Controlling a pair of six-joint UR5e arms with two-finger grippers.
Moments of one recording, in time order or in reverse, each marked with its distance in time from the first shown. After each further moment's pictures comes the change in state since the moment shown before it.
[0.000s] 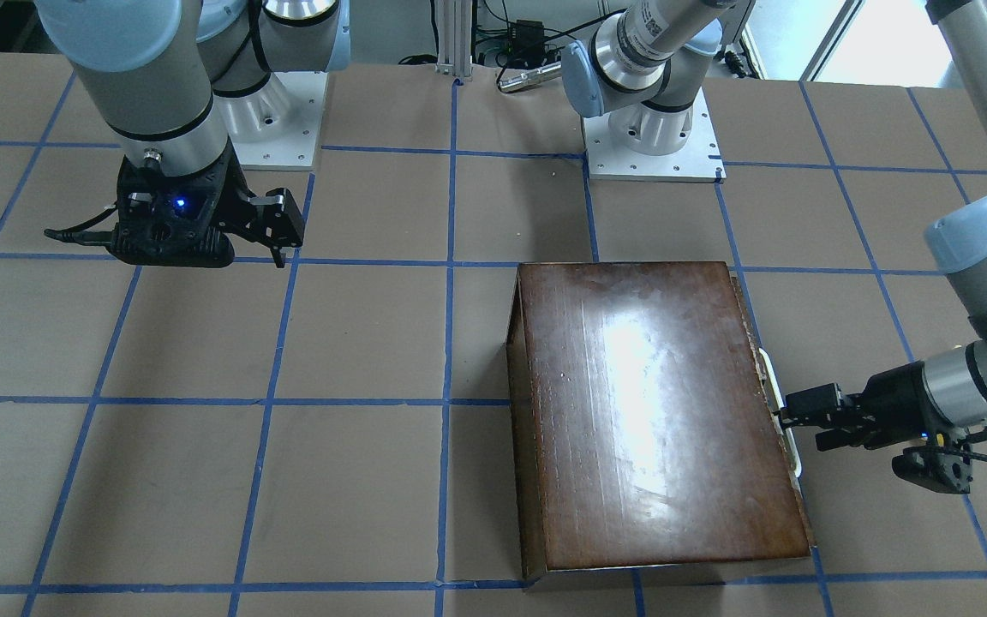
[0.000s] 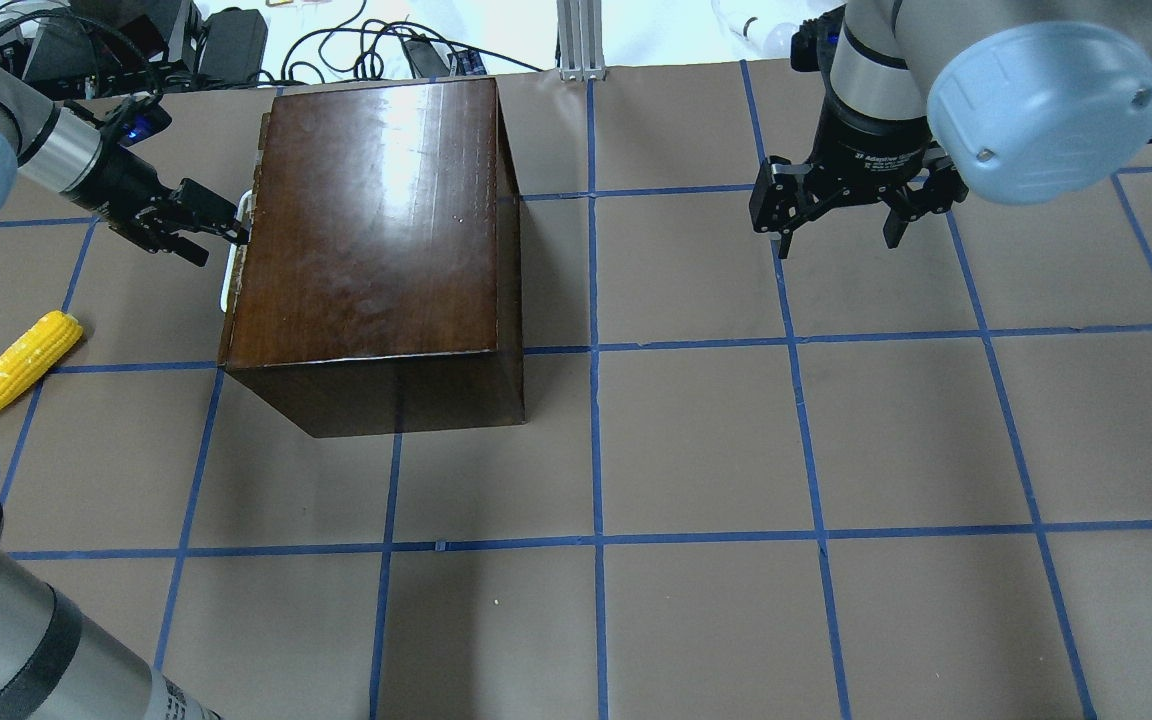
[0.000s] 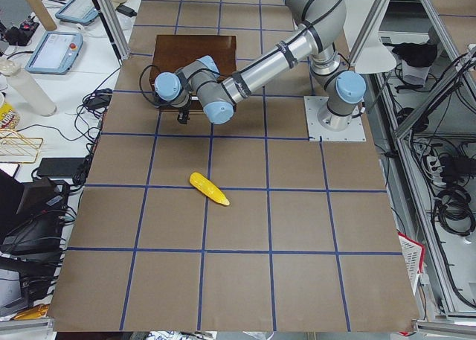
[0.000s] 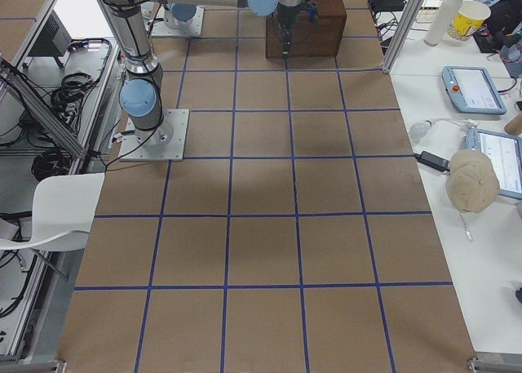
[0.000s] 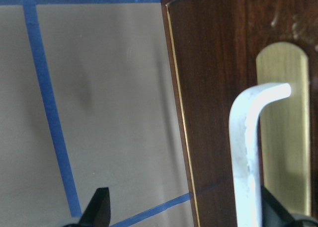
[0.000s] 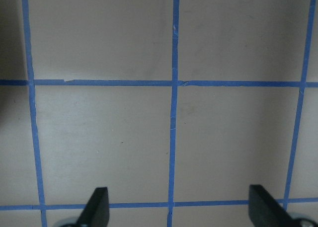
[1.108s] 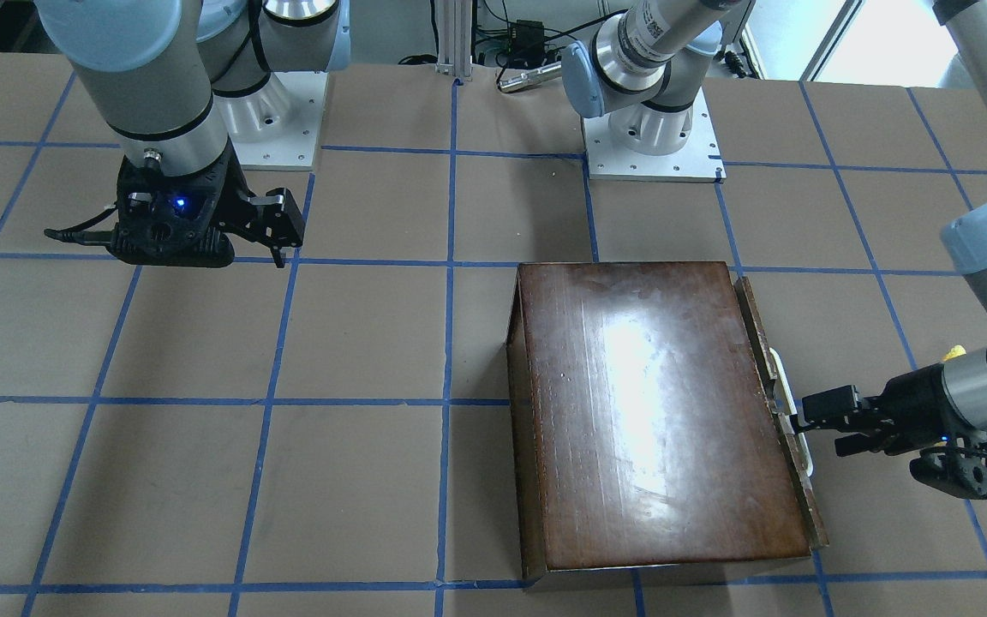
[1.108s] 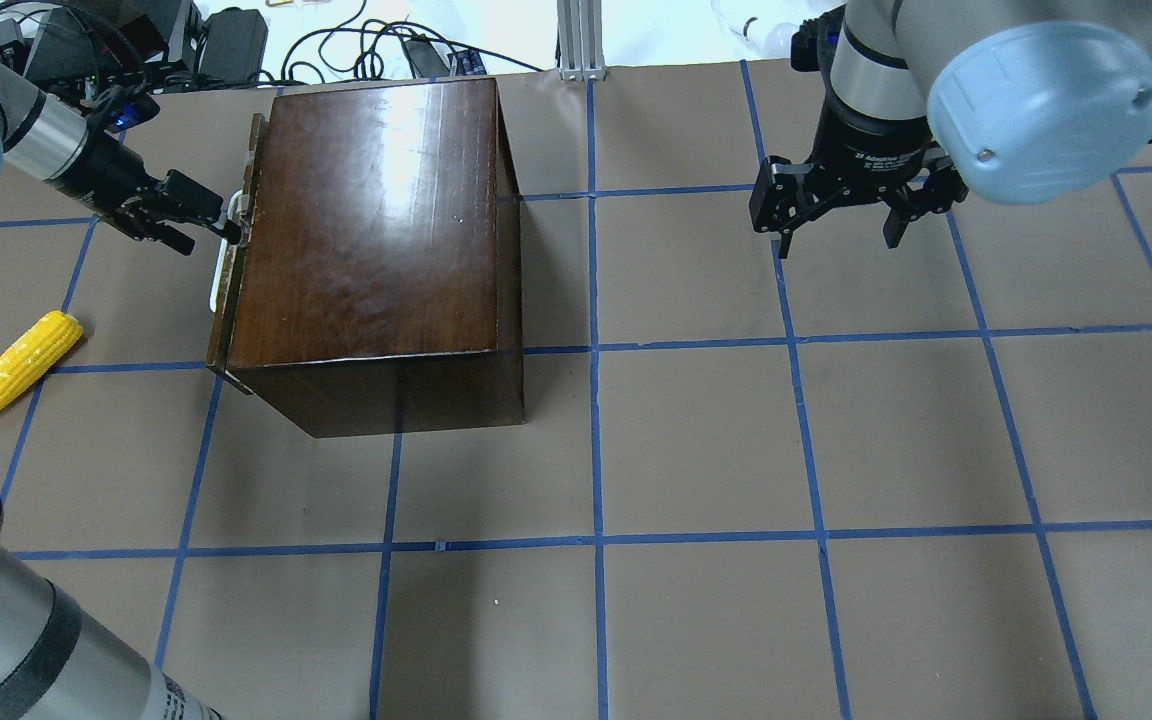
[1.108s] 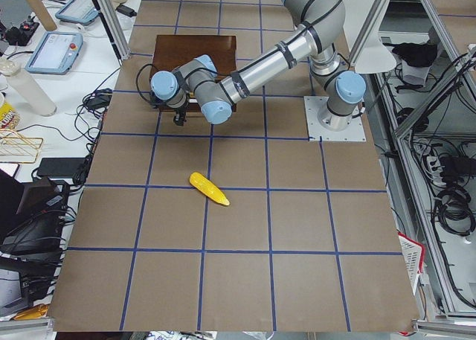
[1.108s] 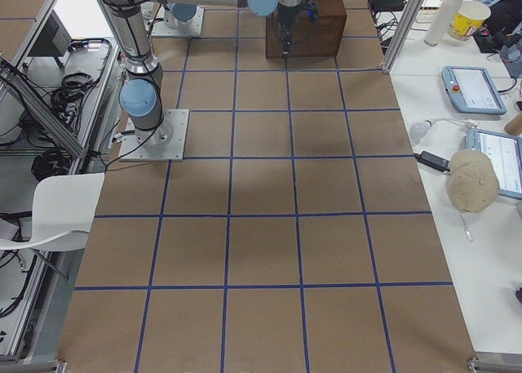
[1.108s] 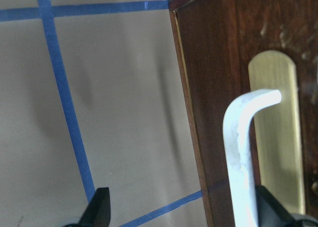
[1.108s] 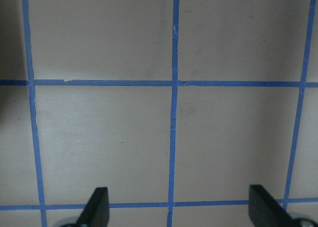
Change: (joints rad) left arm 0.005 -0.009 0.042 -0.013 0.025 0.035; right arm 0.000 0.000 0.000 -0.001 0.000 0.000
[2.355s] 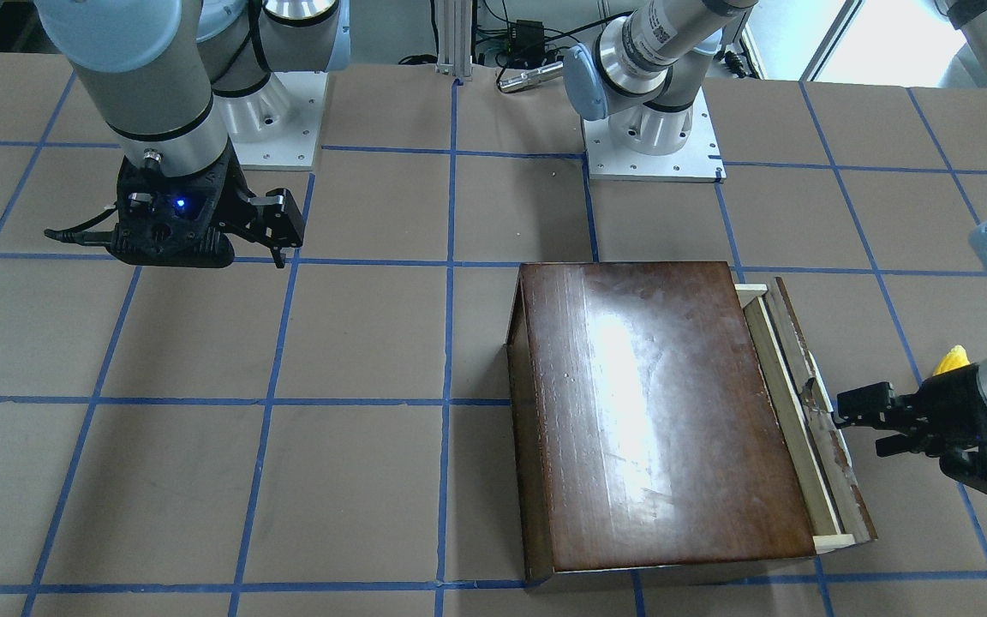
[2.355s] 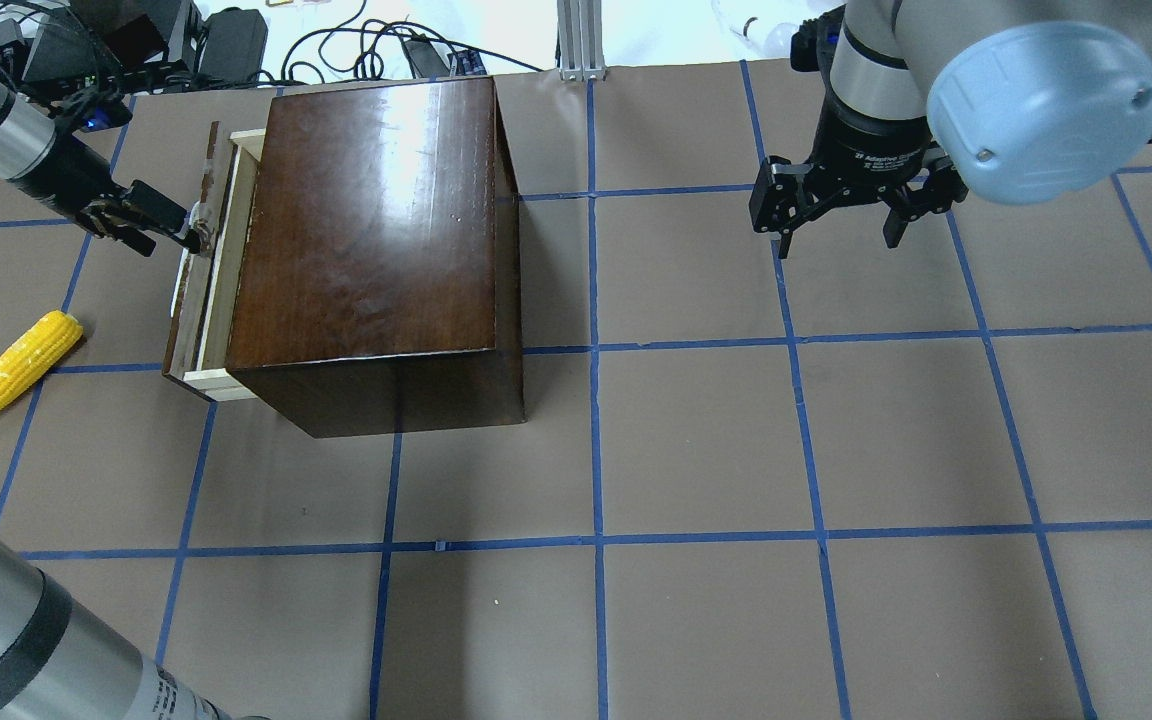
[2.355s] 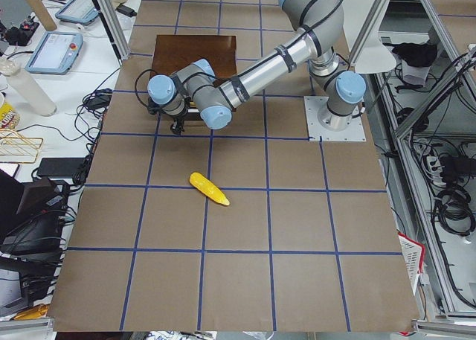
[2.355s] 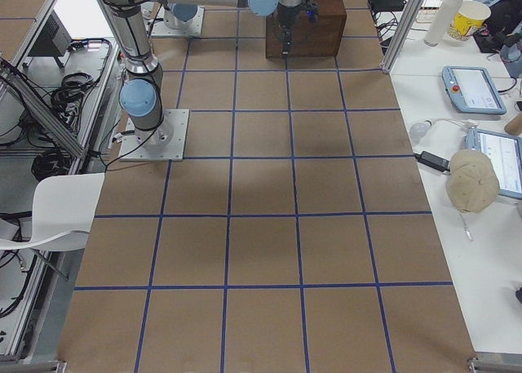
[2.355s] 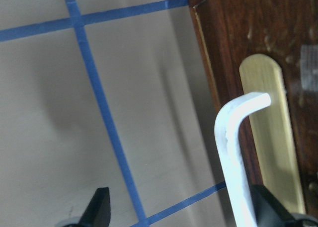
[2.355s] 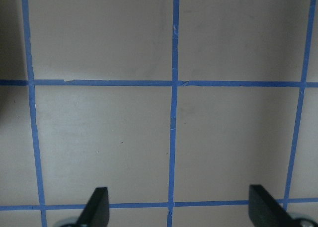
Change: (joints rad) left arm 0.048 -0.024 0.041 -0.003 0.088 0.113; right arm 0.000 0.001 0.000 0.000 0.000 0.000
